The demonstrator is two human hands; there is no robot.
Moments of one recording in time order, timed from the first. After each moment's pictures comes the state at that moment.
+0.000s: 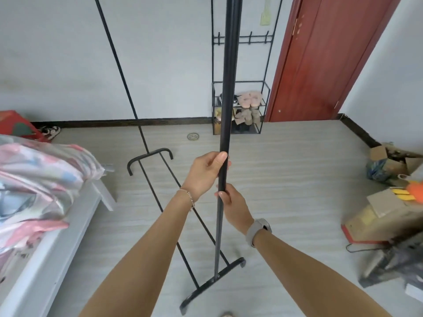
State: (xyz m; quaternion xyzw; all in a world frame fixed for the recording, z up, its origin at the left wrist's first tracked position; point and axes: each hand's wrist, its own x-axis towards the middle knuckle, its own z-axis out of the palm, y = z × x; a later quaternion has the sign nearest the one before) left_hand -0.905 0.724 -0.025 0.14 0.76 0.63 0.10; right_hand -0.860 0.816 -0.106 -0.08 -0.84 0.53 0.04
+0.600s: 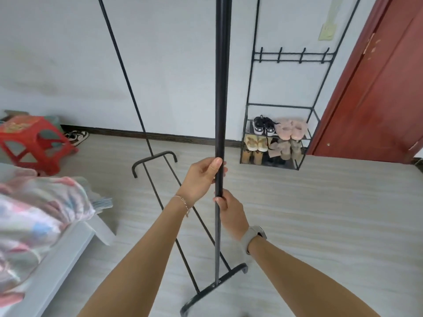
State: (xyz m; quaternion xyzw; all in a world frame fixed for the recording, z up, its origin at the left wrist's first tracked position) left_hand -1.293 0.797 -0.027 0.06 0.76 0.65 0.04; right_hand -1.277 0.896 -0.121 0.02 -0.85 0.52 0.02
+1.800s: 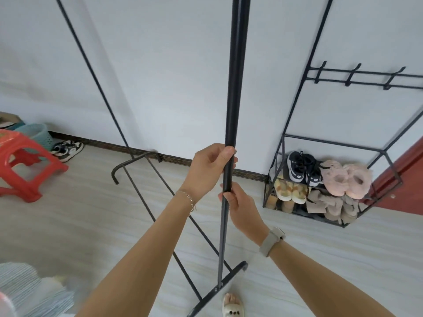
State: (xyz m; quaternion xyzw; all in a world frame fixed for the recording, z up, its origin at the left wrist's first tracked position) left_hand -1.853 0.749 -0.016 0.05 0.75 0.66 -0.04; right_hand -1.837 0.858 -0.104 0.11 -0.86 0.50 -0.03
